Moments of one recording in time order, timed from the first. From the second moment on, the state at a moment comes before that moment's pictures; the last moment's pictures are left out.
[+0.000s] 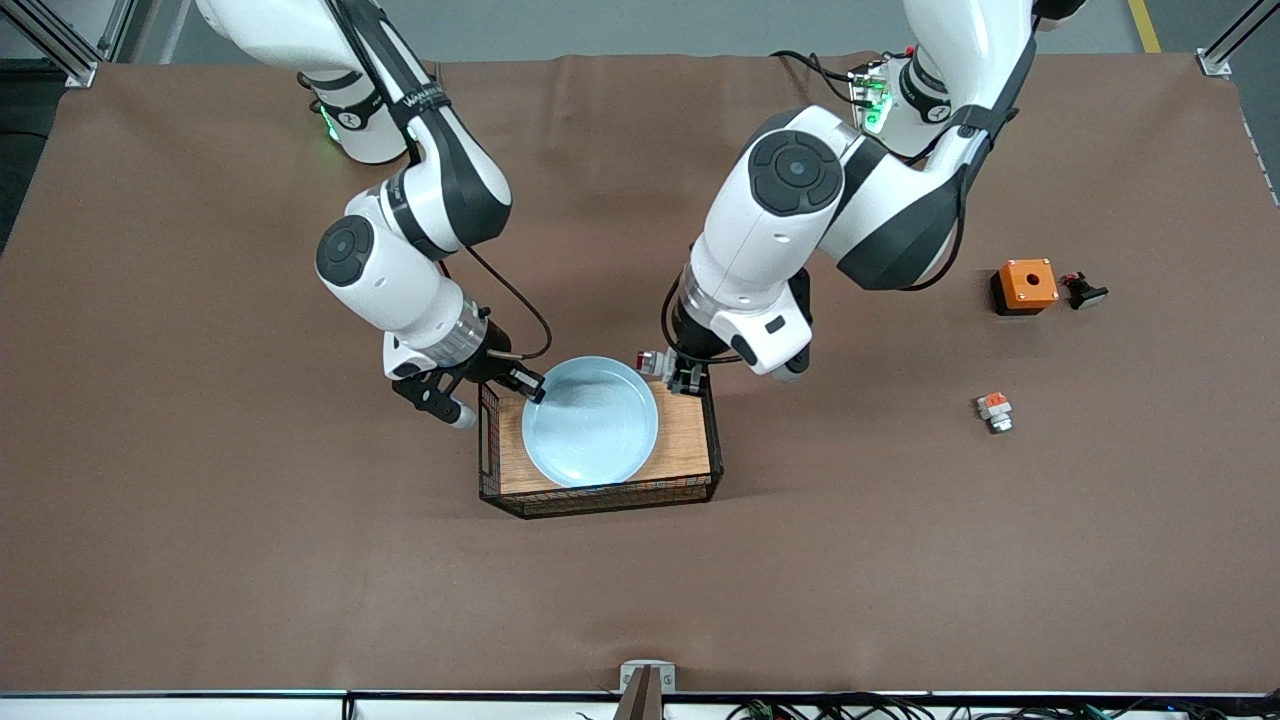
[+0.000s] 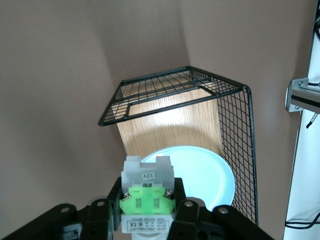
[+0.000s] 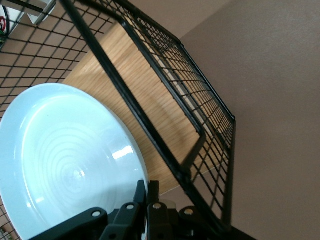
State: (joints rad) left arm -0.48 0.58 -0.25 -1.21 0.02 1.99 -2.11; right arm 0.54 0.38 -0.04 -1.83 0.42 2.47 0.74
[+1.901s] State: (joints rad) left arm -0.64 0.74 -0.10 -1.21 0.02 2.26 -2.09; right arm 0.47 0.30 -0.06 -1.70 0.42 2.03 0.75
